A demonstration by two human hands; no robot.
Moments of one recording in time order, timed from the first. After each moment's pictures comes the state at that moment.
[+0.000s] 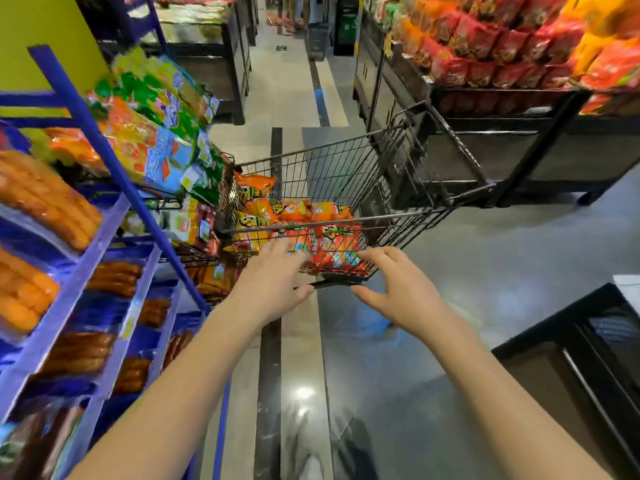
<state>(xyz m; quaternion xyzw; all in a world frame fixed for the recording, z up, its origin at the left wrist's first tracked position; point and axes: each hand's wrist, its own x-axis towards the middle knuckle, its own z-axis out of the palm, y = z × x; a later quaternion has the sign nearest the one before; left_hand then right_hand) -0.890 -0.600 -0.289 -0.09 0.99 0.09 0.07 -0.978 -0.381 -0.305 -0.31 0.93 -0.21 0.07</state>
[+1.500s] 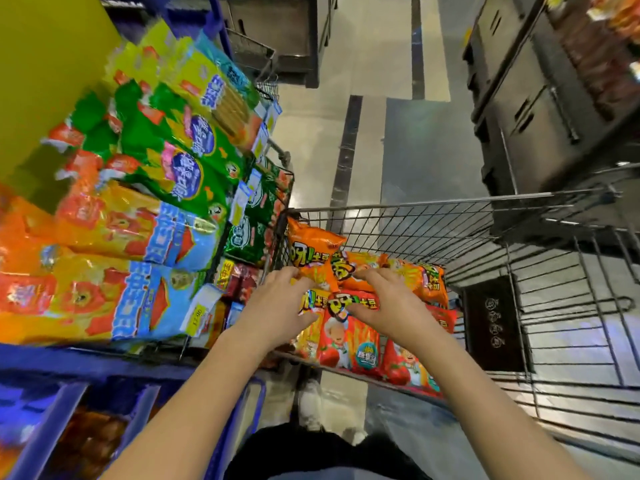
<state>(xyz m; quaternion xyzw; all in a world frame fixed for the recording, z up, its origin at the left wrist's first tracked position) -1.200 -0.906 -0.392 -0.21 0.94 0.17 0.18 -1.341 -0.728 -0.410 -0.39 0.87 -0.20 0.23</state>
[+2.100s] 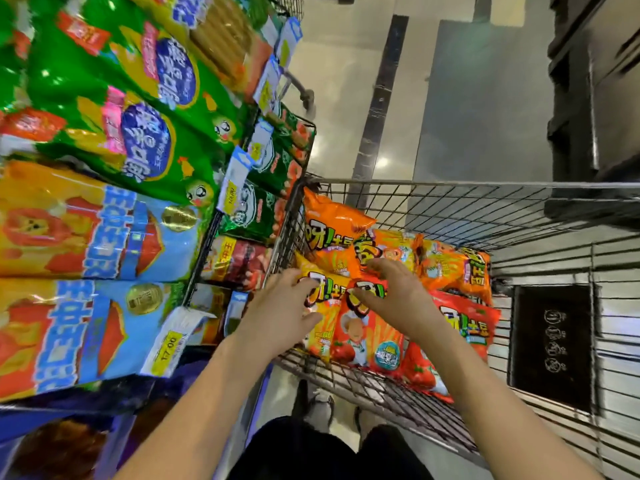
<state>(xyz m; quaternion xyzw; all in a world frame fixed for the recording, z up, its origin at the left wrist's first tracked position) -1.224 -0.948 -0.477 -0.29 0.90 0.25 0.23 -1.391 -0.795 -0.514 -0.33 0.85 -0.22 0.34</state>
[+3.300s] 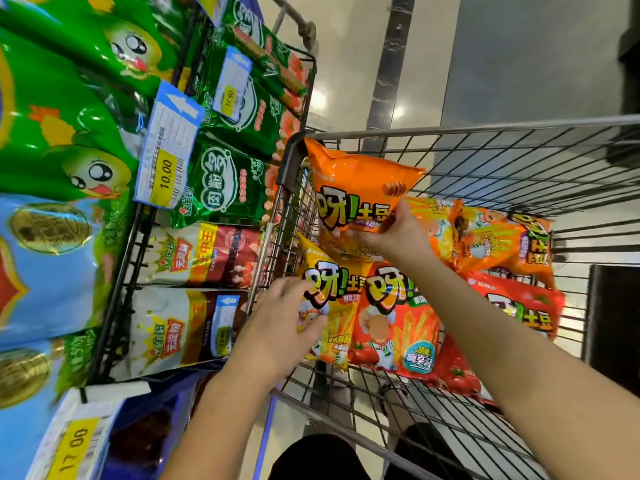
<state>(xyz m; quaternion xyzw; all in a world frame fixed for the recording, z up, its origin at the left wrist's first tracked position) -1.216 -0.962 -0.565 -0.38 0.82 0.36 0.22 -1.439 -0.880 -0.644 -0.17 0.80 -0.43 0.38</state>
